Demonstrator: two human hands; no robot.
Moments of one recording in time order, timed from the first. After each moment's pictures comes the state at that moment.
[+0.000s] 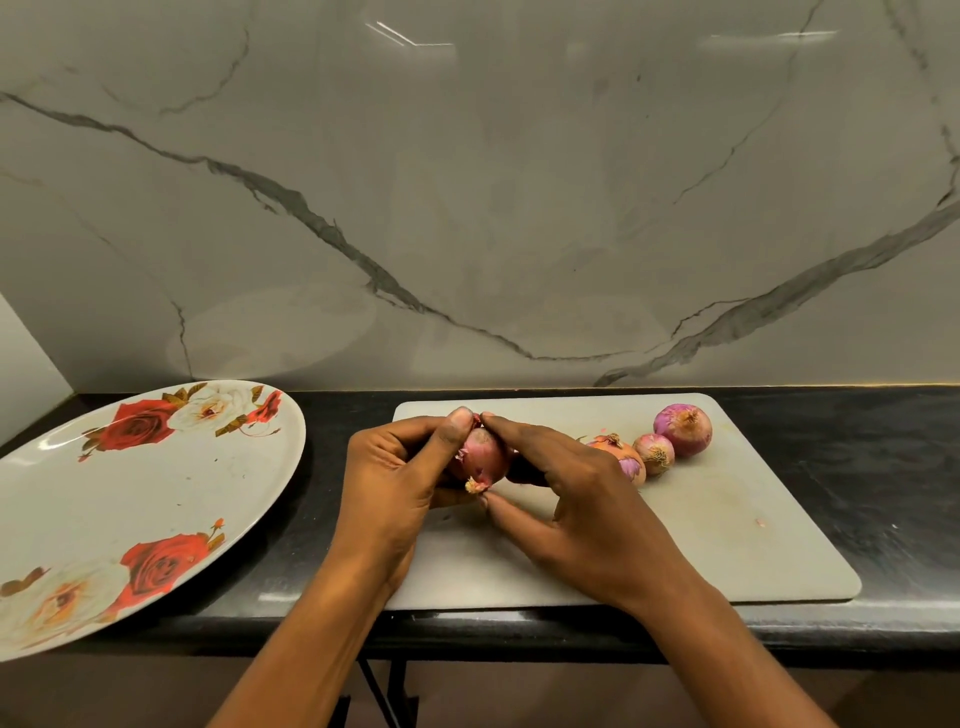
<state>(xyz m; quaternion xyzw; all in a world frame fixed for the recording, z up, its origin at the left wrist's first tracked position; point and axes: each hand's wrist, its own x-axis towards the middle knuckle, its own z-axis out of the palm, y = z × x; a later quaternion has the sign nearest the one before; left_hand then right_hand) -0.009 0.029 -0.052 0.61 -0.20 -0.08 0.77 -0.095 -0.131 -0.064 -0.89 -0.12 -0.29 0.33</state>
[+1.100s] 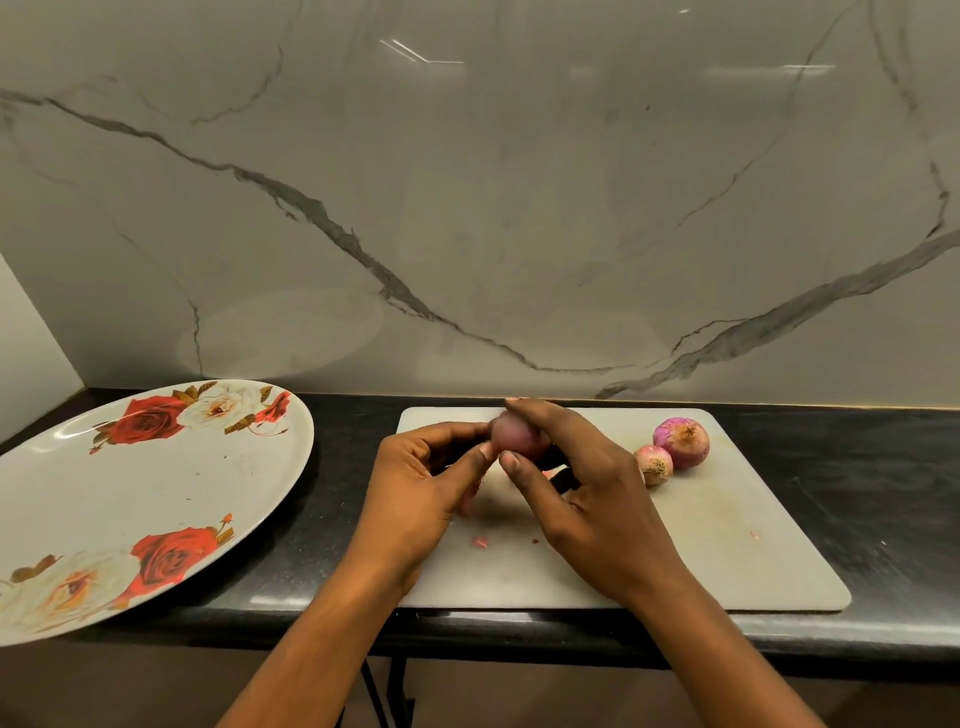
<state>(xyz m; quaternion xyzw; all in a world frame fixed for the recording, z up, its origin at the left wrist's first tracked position) -0.008 0.030 -0.059 0.66 -0.25 -0.08 0.70 -0.096 -0.130 -0.058 -0.87 -0.05 -0.34 0.37</state>
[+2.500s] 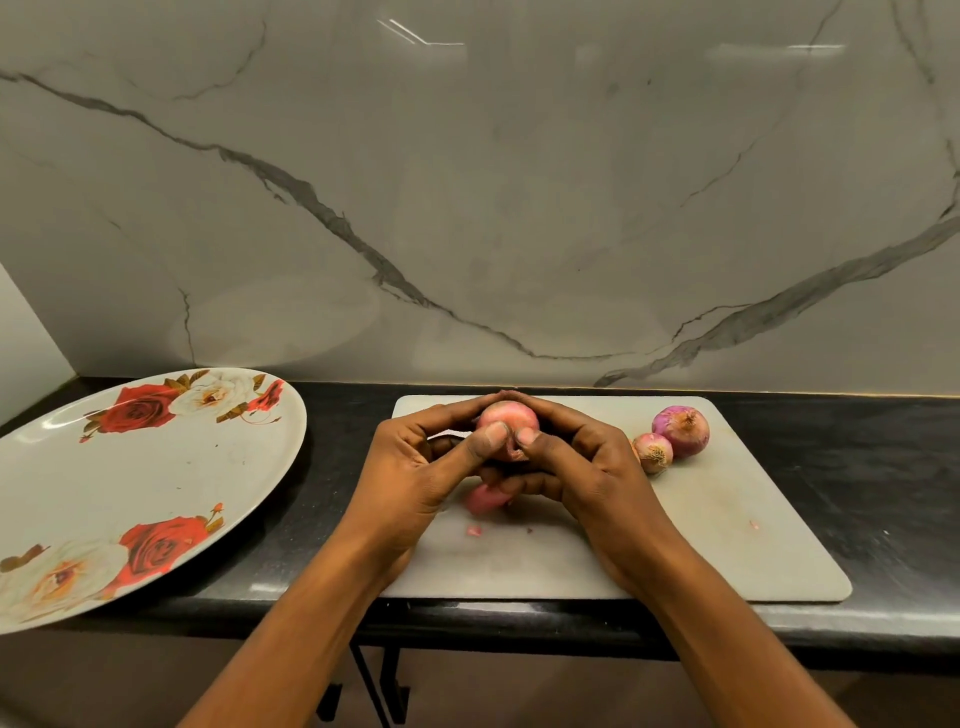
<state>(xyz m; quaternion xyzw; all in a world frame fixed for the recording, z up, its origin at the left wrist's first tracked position) -0.005 0.031 -0.054 0.61 -0.30 -0.14 0.72 -0.094 -0.134 -0.053 -0.68 -0.02 -0.16 0.72</state>
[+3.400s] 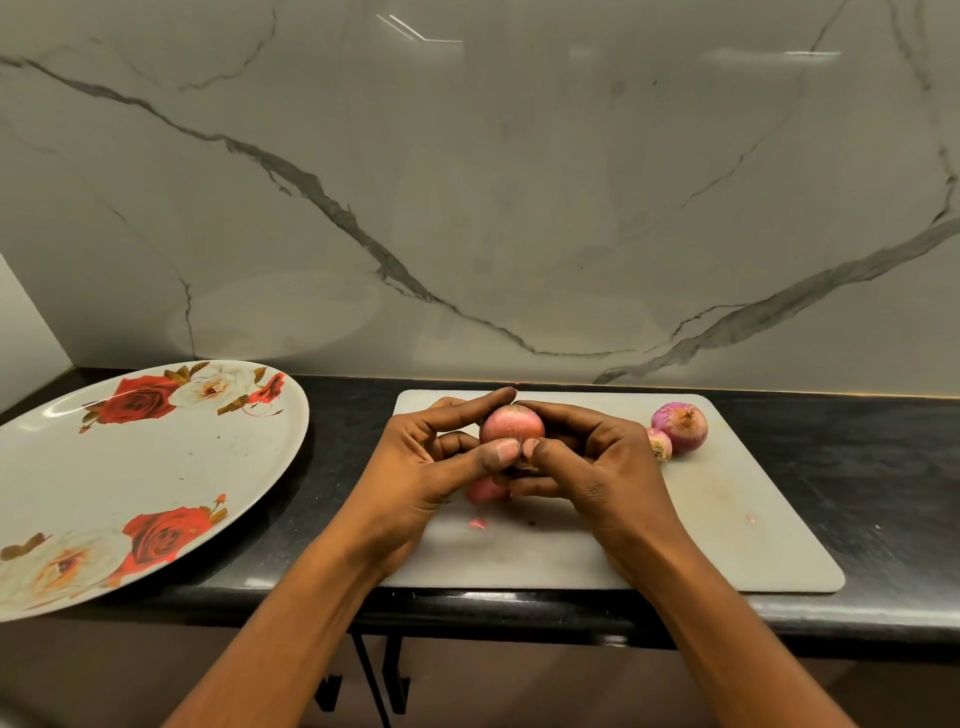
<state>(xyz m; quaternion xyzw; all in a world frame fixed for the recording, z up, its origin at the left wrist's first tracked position) -0.004 0.037 -0.053 0.57 -0.29 -0.23 0.73 -0.103 -0.129 -0.048 -0.69 0.01 -0.21 0.70</state>
